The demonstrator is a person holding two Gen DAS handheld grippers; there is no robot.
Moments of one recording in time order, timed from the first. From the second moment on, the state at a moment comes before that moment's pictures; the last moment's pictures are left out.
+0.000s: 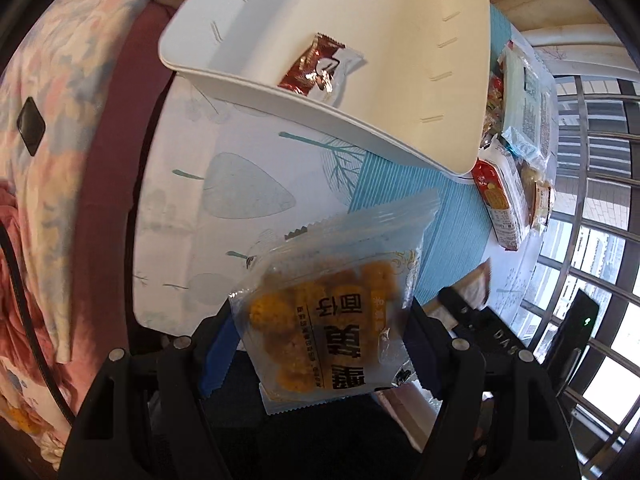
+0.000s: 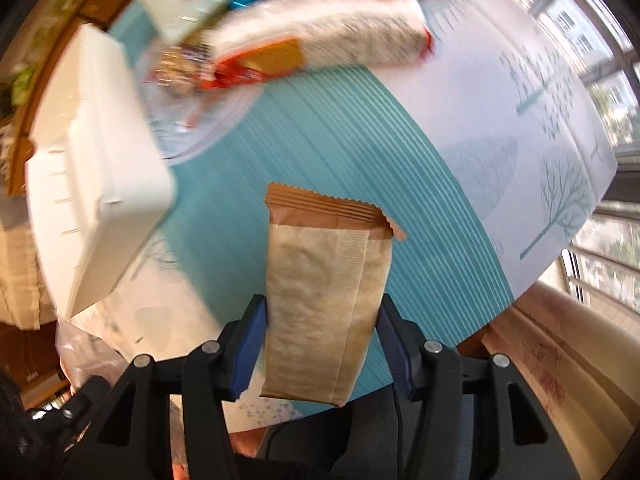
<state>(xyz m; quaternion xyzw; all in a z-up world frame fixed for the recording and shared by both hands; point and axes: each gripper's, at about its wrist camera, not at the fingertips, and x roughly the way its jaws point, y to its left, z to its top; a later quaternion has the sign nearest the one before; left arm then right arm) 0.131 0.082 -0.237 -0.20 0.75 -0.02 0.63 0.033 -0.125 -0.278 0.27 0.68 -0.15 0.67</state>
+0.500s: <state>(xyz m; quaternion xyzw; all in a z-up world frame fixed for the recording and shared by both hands) 0.170 0.143 -0.152 -0.13 0.68 -0.05 0.72 0.094 -0.067 -0.179 0.16 0.55 -0.06 0.82</state>
